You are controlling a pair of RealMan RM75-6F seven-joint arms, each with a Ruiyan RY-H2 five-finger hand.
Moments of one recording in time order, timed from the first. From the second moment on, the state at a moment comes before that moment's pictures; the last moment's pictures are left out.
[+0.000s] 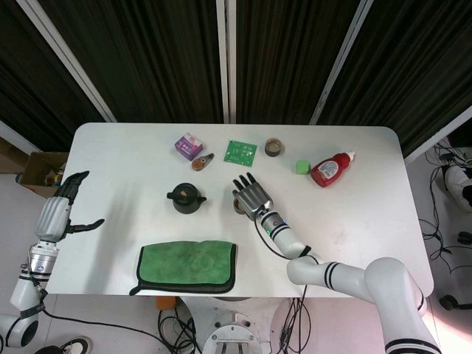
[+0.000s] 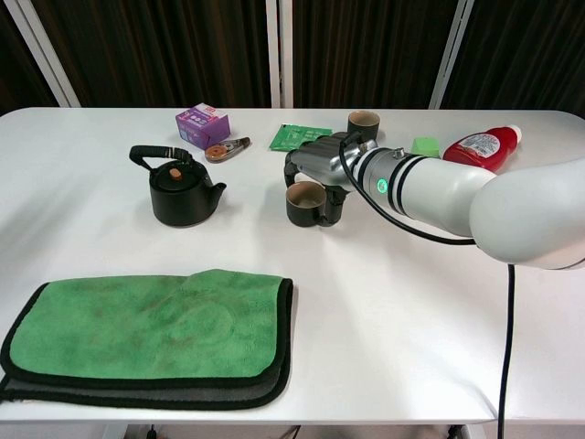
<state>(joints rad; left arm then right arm) -0.30 -1.45 -0.07 -1.04 1.51 1.41 -0.59 1.05 -1.91 0.20 -1.03 -0.86 0.67 -0.64</state>
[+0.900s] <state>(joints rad) -0.33 -1.43 -0.07 -1.08 1.54 1.38 -0.52 0.80 -1.46 0.15 -1.48 -1.08 0.98 -0.33</state>
